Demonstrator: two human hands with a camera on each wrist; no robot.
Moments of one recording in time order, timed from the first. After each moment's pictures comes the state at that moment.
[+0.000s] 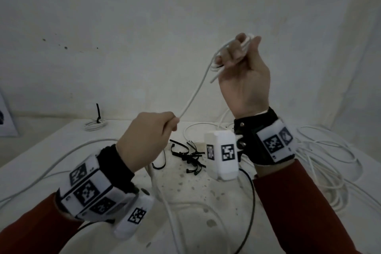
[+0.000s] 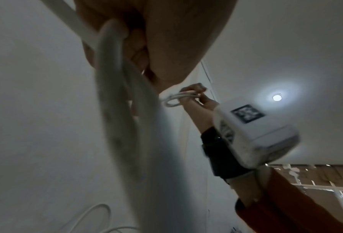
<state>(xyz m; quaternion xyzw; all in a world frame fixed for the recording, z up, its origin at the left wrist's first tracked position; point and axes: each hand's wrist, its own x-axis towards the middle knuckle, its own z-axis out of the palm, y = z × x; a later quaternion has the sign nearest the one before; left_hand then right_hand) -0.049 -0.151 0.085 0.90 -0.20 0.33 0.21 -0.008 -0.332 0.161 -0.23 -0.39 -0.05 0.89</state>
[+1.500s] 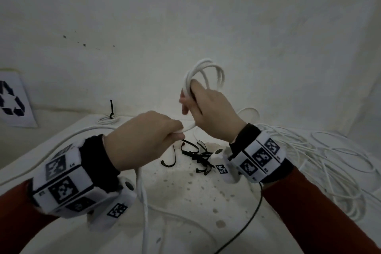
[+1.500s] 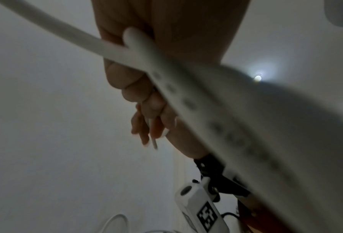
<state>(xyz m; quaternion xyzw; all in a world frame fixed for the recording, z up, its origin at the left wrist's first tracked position) -0.066 -0.117 0.099 0.89 -0.35 0.28 0.04 0.000 -0.293 0.113 -0.83 -0.41 -0.29 0.25</state>
